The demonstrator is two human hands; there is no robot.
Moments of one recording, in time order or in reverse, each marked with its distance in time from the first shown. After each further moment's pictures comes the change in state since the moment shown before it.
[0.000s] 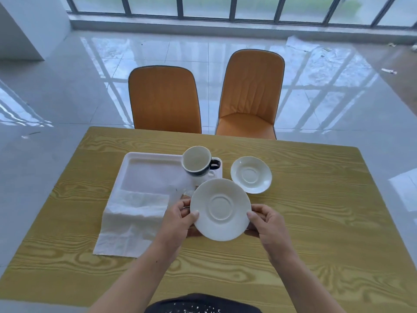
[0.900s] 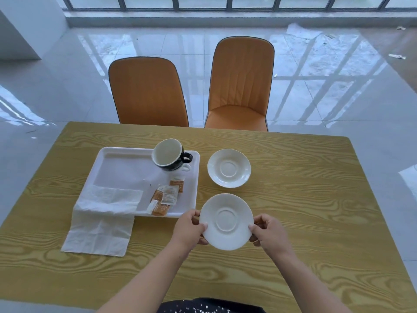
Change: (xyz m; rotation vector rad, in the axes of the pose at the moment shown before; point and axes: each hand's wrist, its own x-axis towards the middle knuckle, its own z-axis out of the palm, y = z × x) left_hand 0.050 -0.090 0.092 0.350 0.097 -0.150; right_hand 0.047 0.070 -0.112 -0.355 0.028 0.119
